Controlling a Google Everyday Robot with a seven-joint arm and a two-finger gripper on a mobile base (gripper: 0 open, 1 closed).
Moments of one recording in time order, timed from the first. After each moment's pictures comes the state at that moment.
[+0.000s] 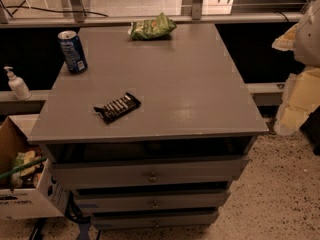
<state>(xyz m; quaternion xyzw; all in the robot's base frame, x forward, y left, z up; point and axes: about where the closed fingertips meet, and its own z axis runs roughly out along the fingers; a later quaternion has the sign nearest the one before) 0.438 -0.217 0.976 -0.60 0.78 -0.03 0.16</state>
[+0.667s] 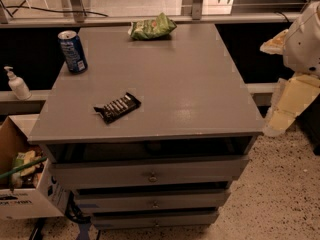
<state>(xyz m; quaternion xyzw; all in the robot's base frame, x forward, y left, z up) 0.449 -0.203 0.962 -0.62 0.76 -0.01 0.19</state>
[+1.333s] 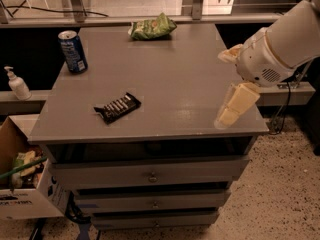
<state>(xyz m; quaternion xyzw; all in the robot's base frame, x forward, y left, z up) 0.503 -0.143 0.915 -0.62 0.73 0.08 0.28</state>
